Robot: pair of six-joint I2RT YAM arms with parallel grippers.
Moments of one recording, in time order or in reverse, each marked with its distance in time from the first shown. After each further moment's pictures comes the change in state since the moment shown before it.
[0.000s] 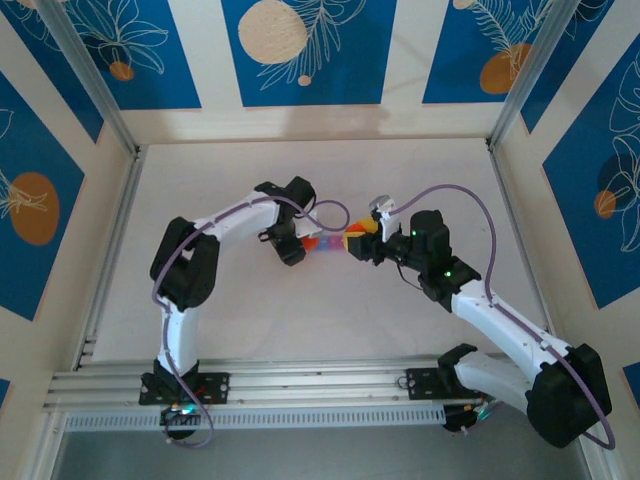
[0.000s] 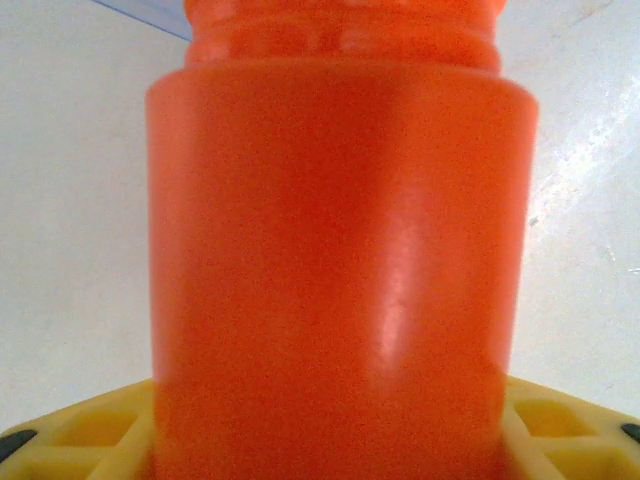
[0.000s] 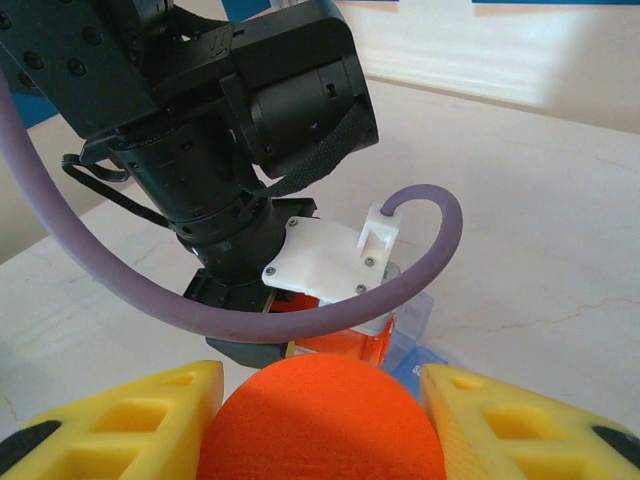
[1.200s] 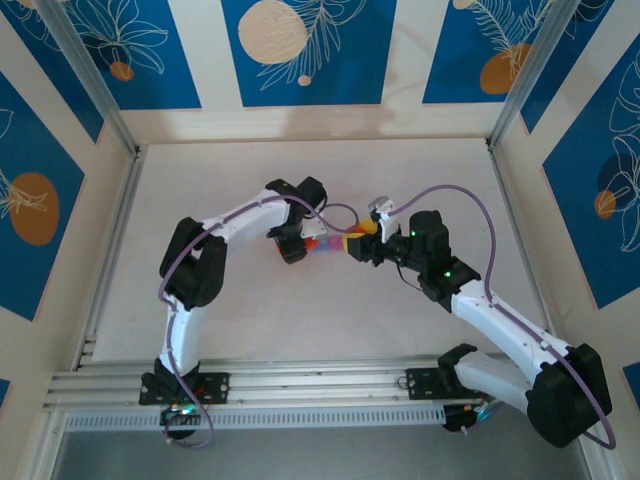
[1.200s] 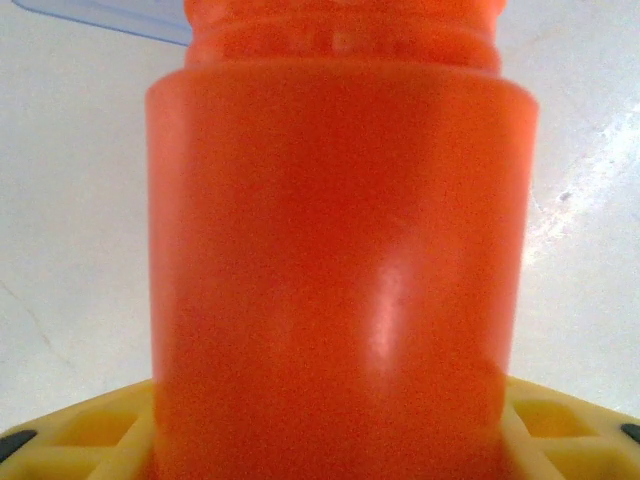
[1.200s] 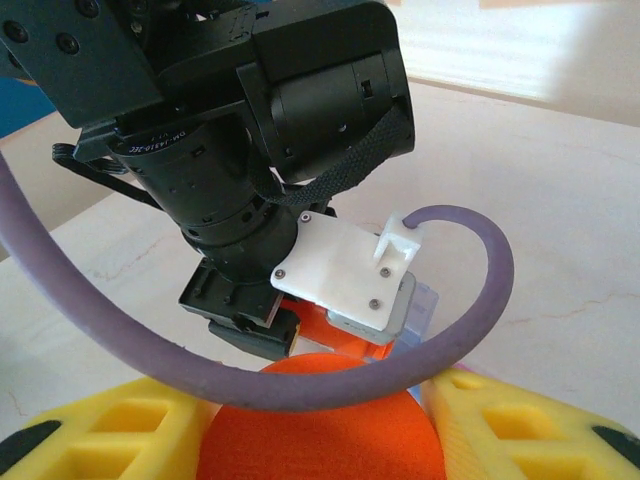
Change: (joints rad) left arm -0.051 0.042 0.100 -0.095 -0.143 0.034; right arm 0.006 0.000 0.000 -0.008 0.000 0.000
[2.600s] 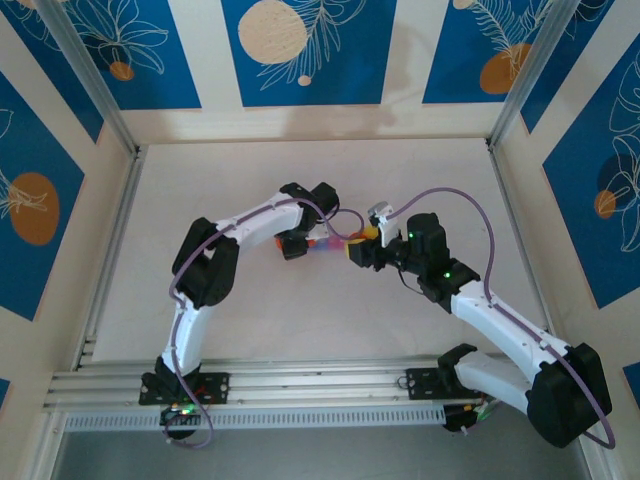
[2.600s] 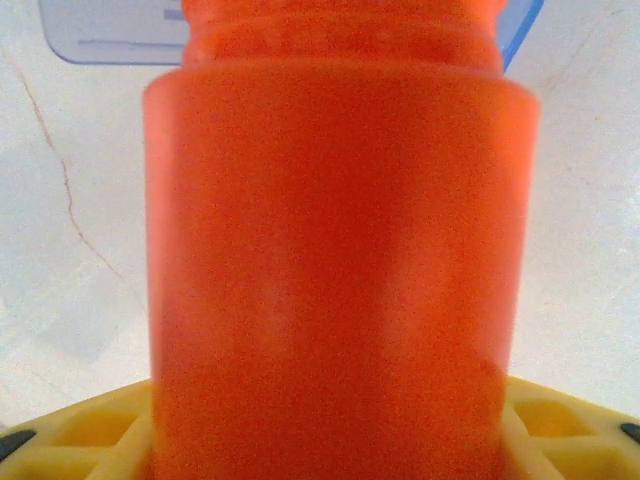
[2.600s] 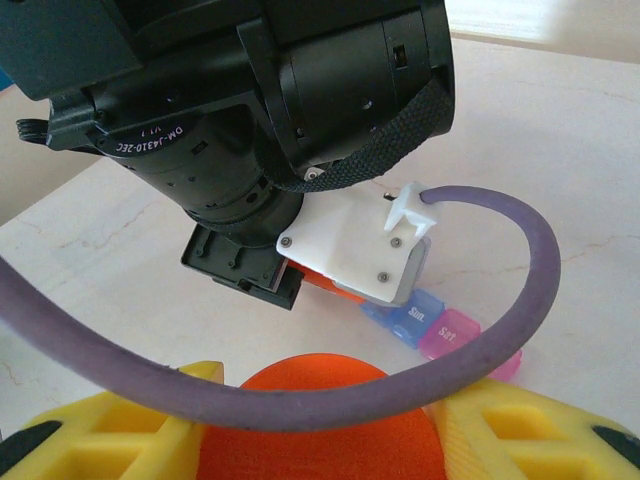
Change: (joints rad) left arm -0.056 0.068 0.063 -0.034 -0.222 0.035; right arm 0.001 0.000 -0.012 -0.071 0.011 0.000
